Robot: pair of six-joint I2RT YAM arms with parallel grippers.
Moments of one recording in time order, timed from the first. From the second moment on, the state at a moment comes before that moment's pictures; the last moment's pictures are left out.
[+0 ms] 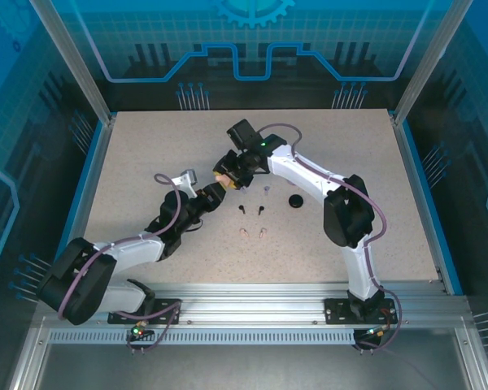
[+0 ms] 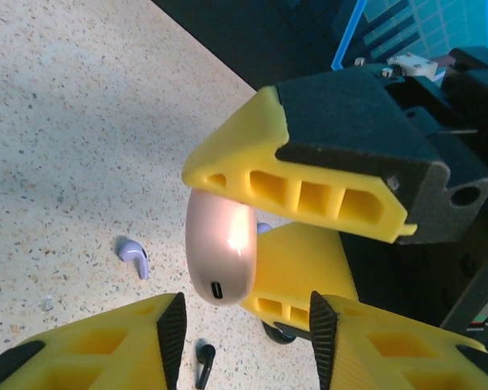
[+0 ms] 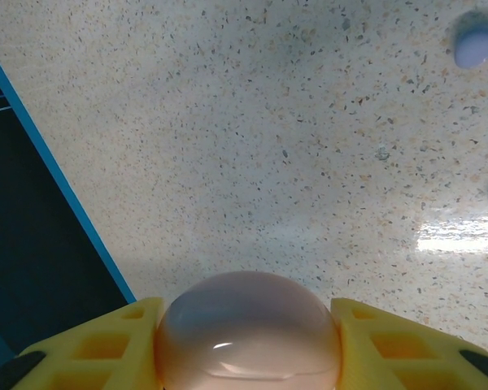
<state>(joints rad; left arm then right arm) -0.46 1.32 0.39 0.71 0.06 -0.91 0.69 2.10 1.88 -0.78 -0.32 1.25</state>
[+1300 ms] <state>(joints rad) -0.46 1.46 0.44 0.77 0.02 -0.93 0.69 2.10 1.82 -0.71 -0.35 1.28</state>
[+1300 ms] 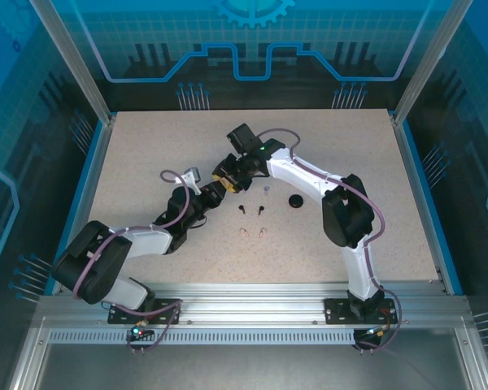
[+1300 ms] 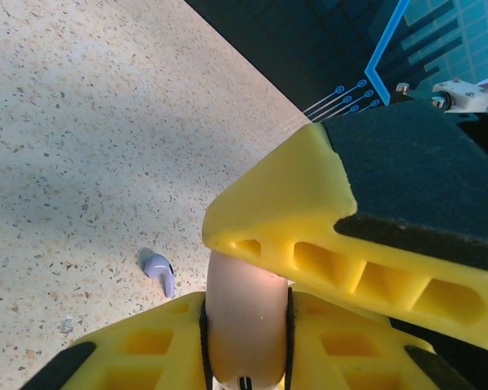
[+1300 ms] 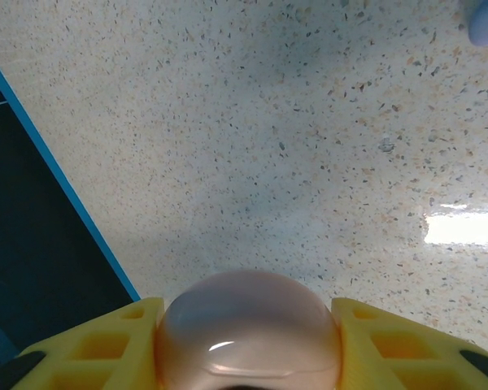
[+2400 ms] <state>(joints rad) -0.38 1.32 0.54 0.52 0.29 -0.83 0.44 1.66 1.27 -0.42 -0.39 0.94</state>
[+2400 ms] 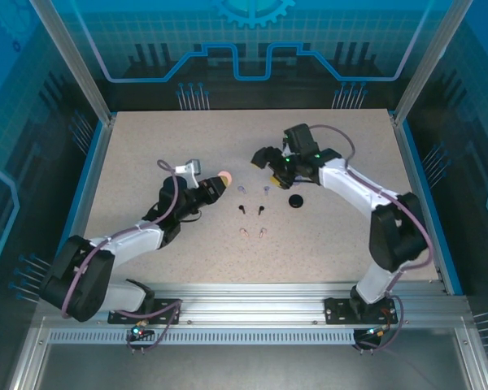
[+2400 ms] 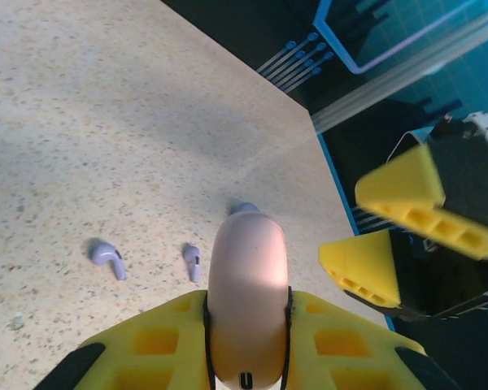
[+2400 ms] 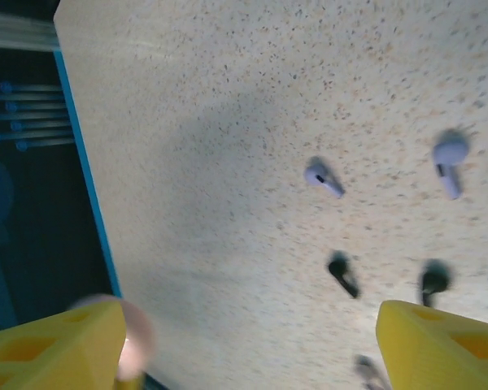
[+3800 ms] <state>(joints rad) -0.35 1.31 0.69 0.31 0.73 -0.74 0.42 1.62 1.08 -0.18 -0.68 0.38</state>
